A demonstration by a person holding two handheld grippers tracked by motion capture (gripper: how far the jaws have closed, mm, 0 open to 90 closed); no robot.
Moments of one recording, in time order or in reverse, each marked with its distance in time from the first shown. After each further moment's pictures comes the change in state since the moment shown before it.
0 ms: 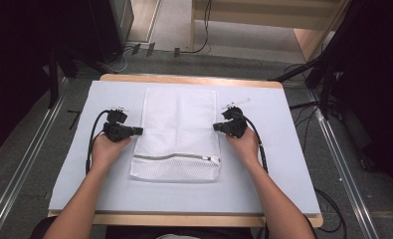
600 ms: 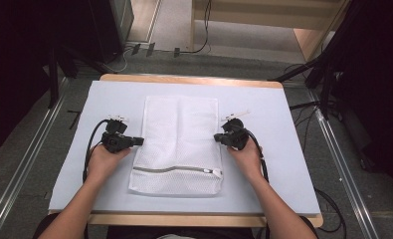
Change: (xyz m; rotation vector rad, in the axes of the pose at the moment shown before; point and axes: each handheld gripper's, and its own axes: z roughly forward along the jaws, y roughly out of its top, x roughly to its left) left arm -0.023 -0.023 -0.018 0.005 -0.041 0.011; right arm 0.026 -0.027 -0.017 0.019 -0.031 -0.048
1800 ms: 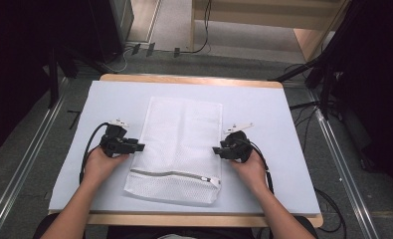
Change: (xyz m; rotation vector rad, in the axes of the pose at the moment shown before) left arm 0.001 -0.014 0.005 0.033 0.006 0.085; right arm 0.017 -0.035 -0.012 -0.025 -0.014 -0.079
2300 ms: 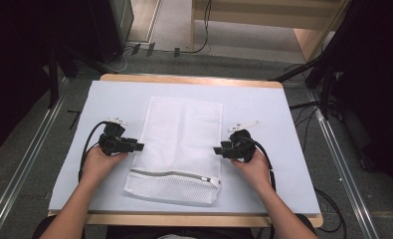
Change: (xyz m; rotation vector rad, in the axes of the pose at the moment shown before) left arm 0.008 0.001 -0.004 0.011 -0.018 -0.034; right arm -0.008 0.000 -0.012 -0.016 0.102 0.049
